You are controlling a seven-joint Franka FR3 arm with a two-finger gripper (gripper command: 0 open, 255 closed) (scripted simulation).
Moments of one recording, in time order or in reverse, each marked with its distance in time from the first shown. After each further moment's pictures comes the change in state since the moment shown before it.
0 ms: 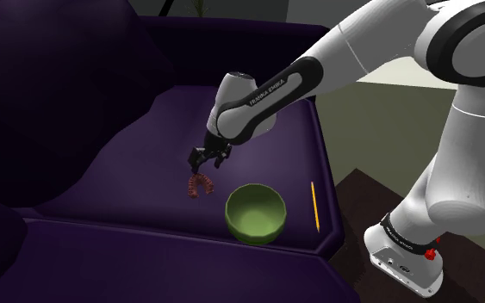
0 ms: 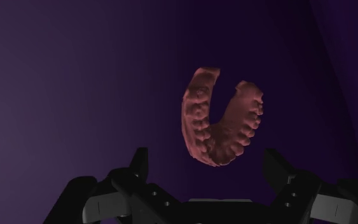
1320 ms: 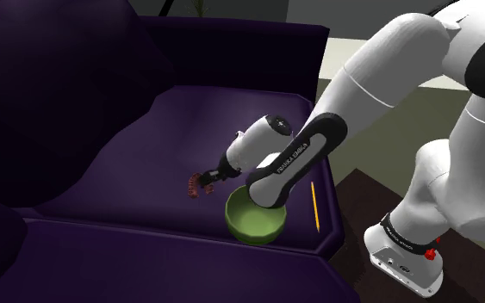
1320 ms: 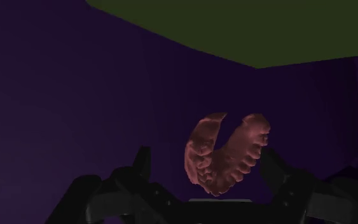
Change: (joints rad) arm 0.469 -0.066 -0.298 -0.354 0.058 0.661 0.121
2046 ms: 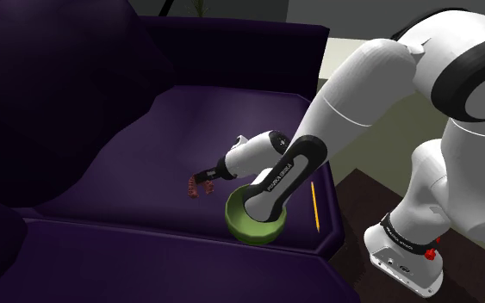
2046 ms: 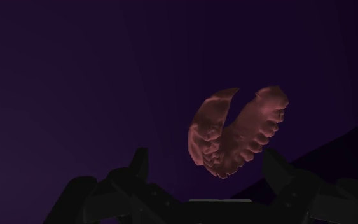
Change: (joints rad) arm 0.119 0.127 -0.099 0.034 0.029 0.240 0.056
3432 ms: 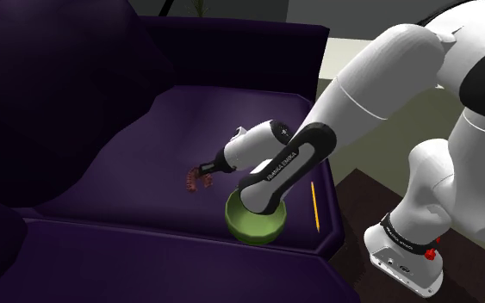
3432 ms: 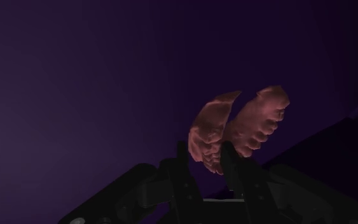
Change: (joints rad) arm 0.101 -0.076 -0.089 0.004 0.095 -0.078 -0.081
